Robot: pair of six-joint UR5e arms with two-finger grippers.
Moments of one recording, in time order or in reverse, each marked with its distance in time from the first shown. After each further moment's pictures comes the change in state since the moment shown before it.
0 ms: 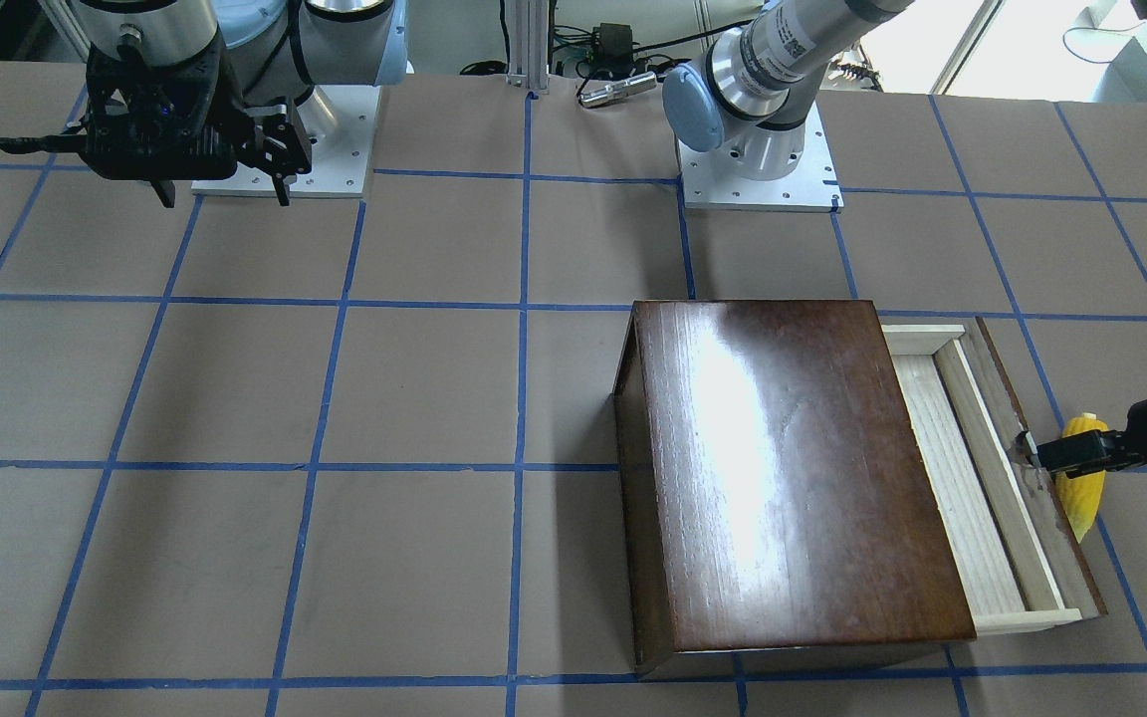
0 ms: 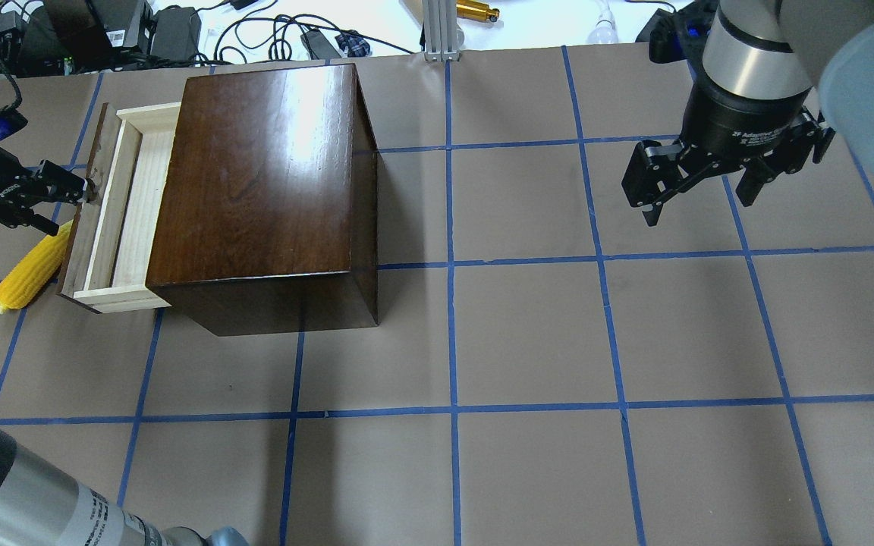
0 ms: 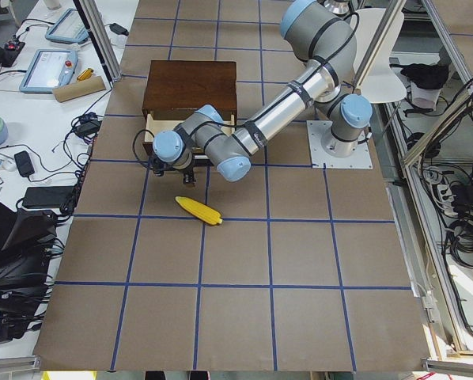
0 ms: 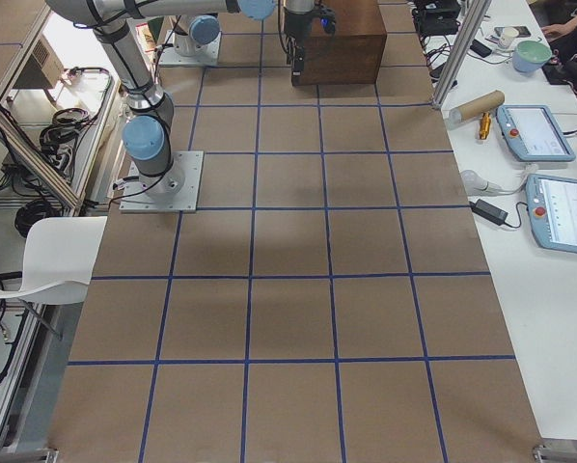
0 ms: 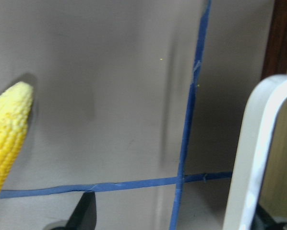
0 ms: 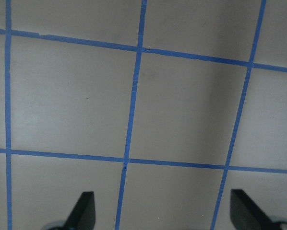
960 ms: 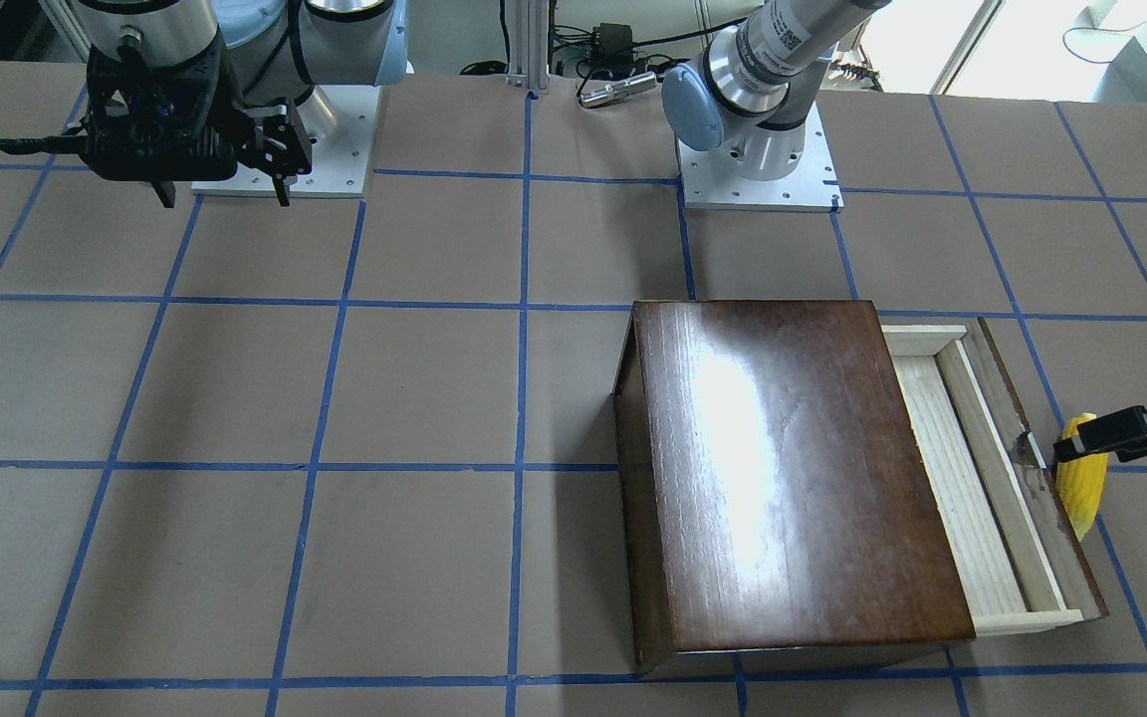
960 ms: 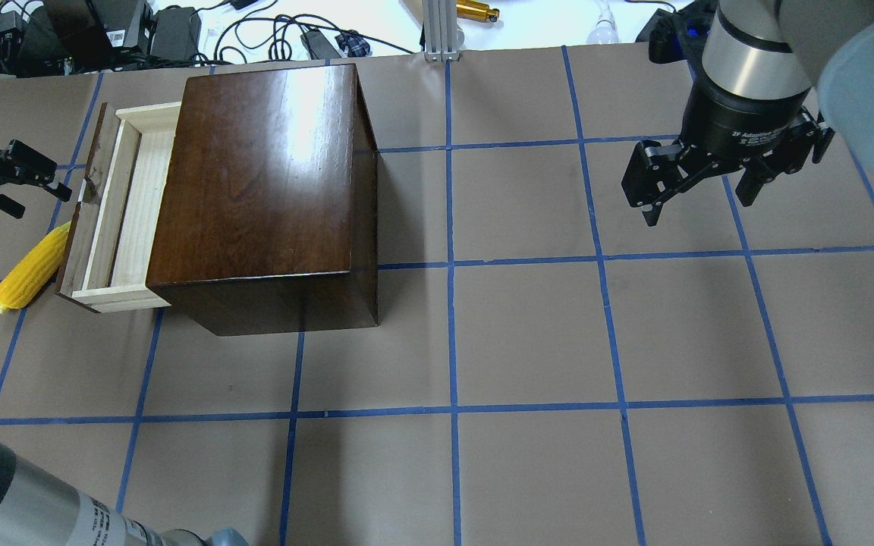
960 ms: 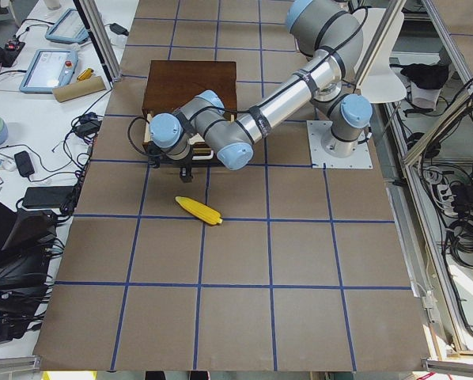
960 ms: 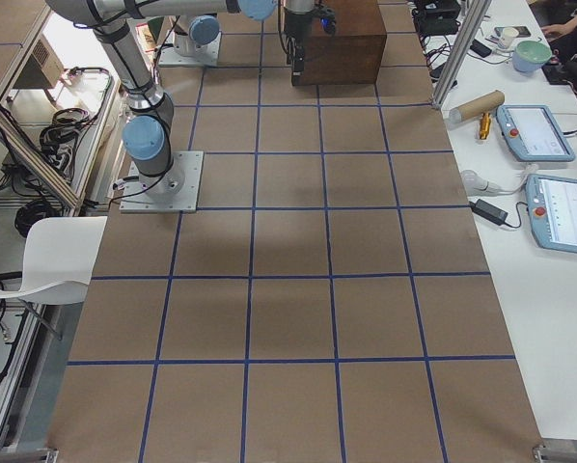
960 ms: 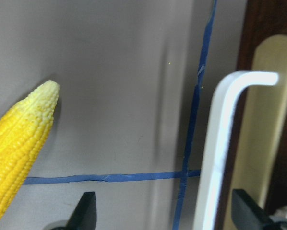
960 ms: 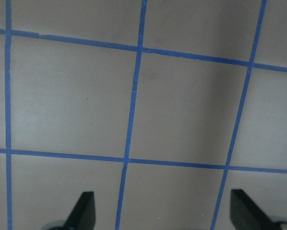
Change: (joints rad) left arm -0.006 0.049 0.073 -0.052 0.107 0.042; right arm 0.000 0.001 0.000 0.000 0.000 0.000
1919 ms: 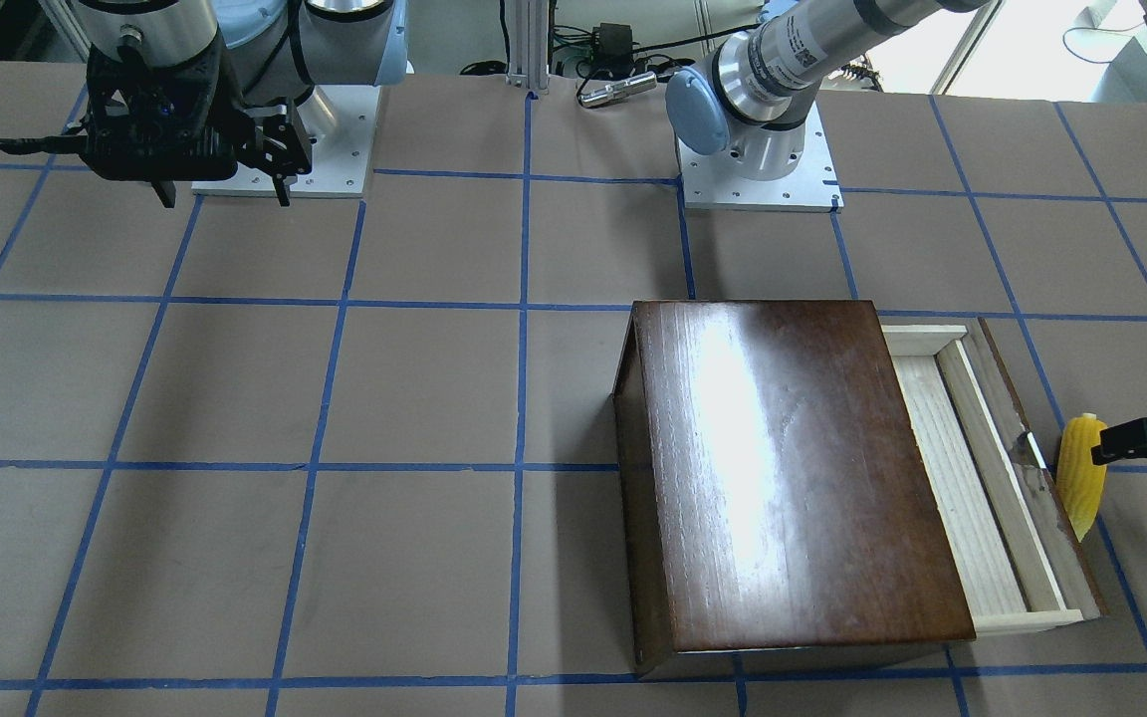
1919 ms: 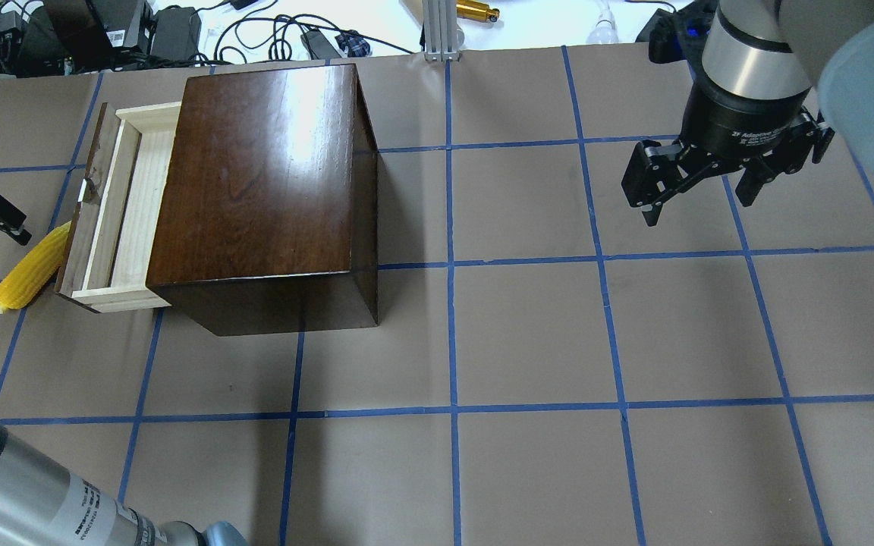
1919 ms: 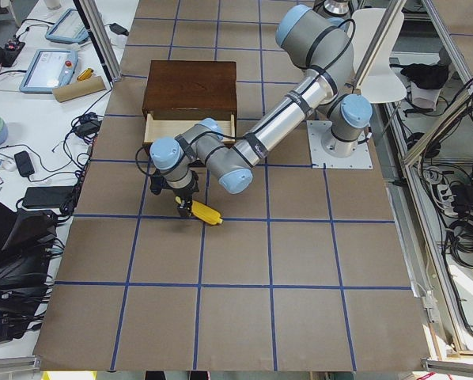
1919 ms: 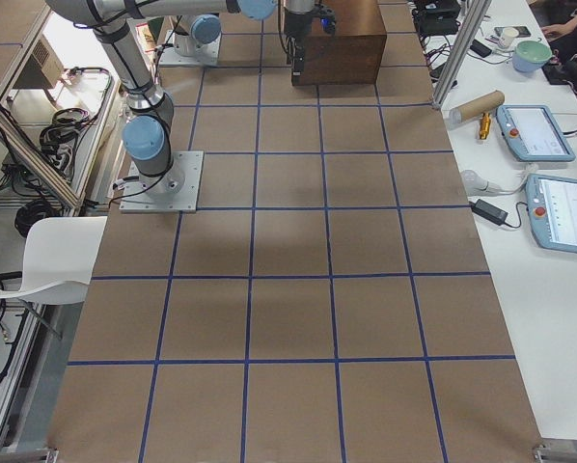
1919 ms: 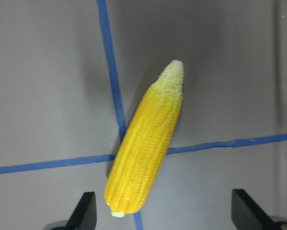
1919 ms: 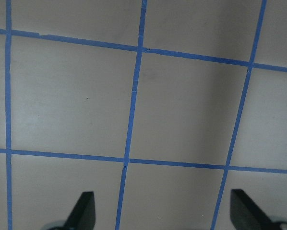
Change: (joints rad) left arm 0.049 -0.099 -0.073 0.280 0.218 0.226; right arm 0.000 0.000 0.000 0.000 0.000 0.000
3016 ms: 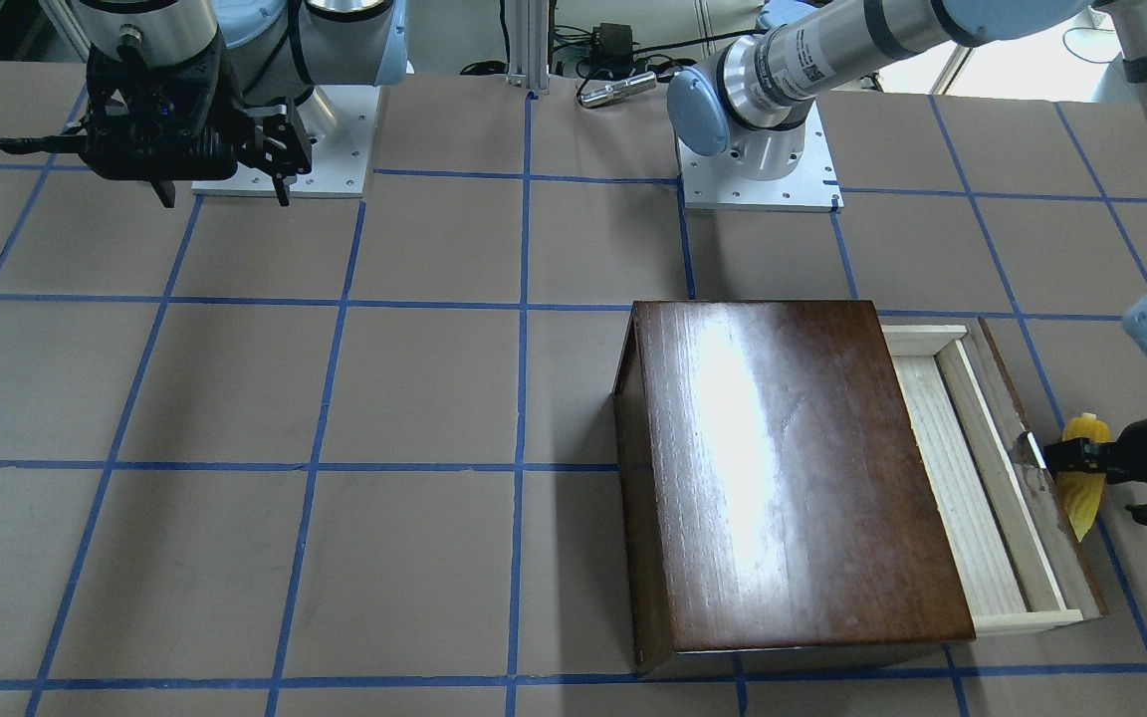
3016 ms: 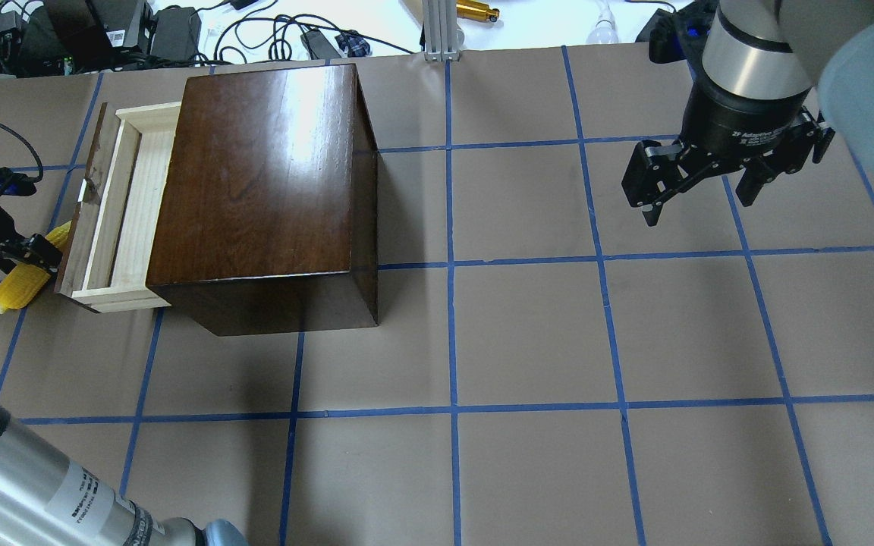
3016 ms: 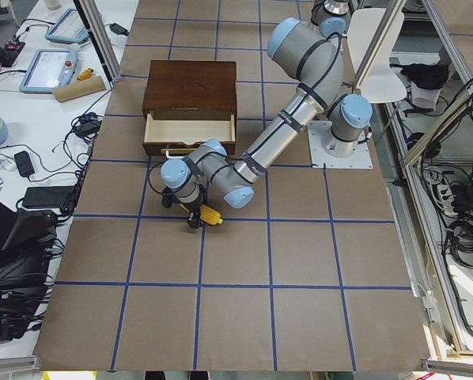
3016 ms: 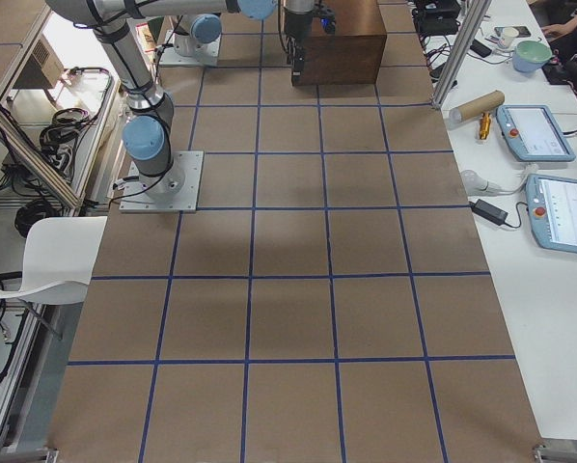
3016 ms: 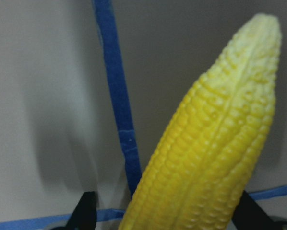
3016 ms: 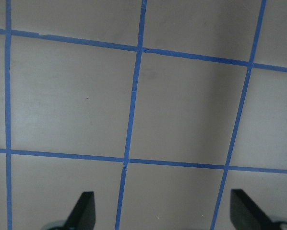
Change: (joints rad) left arm 0.009 -0.084 -0.080 0.124 0.026 0.004; right arm 0.000 0.000 0.000 0.000 0.000 0.000
